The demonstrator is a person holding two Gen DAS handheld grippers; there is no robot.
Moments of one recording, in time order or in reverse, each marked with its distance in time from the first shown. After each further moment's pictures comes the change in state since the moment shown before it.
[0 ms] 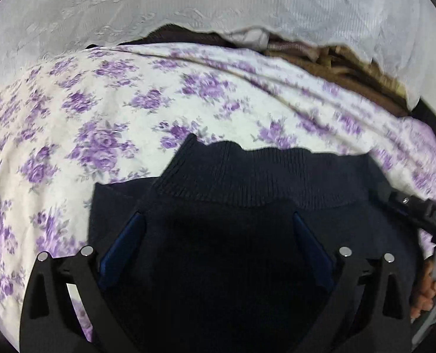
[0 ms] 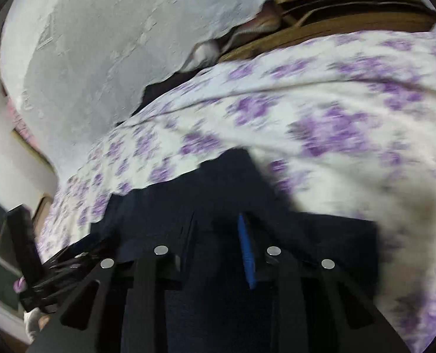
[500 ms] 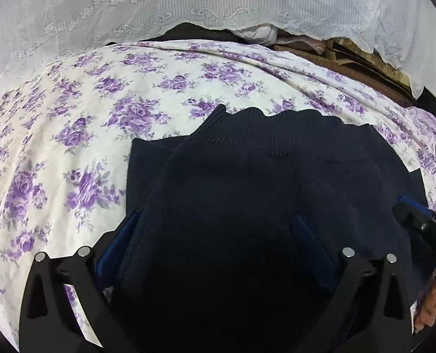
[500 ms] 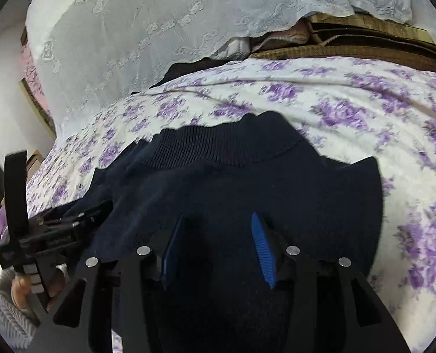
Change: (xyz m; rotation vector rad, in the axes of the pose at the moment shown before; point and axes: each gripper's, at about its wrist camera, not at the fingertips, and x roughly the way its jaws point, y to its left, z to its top) left arm -0.018 0.005 -0.034 0.026 0.007 0.089; right arm -0.029 0.047 -0.054 -0.217 -0.014 -0.069
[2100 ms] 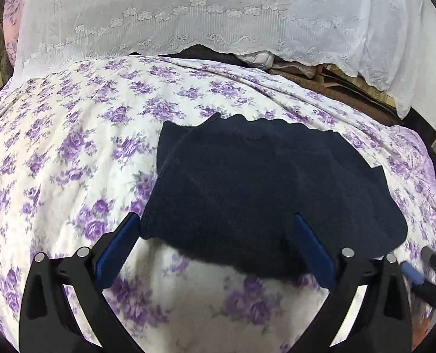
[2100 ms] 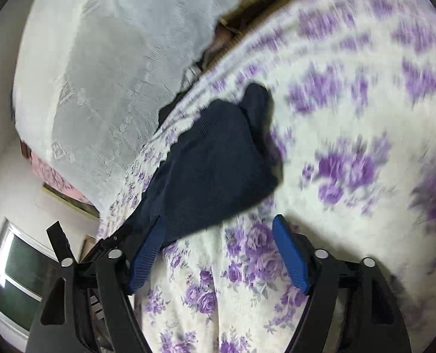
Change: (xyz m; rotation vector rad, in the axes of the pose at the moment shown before) left arm -0.087 -0.010 -0.046 -0.075 -0.087 0.003; right arm -0.107 -0.063 -0.110 0.538 -0.066 0.224
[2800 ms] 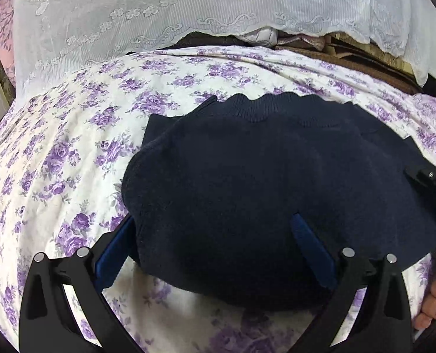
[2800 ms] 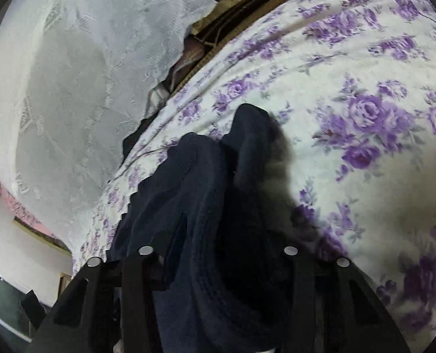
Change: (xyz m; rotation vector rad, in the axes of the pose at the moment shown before) left arm 0.041 -0.022 -0.004 0.101 0.041 0.121; right arm 0.086 0.013 0.042 0.037 -0.148 -0.126
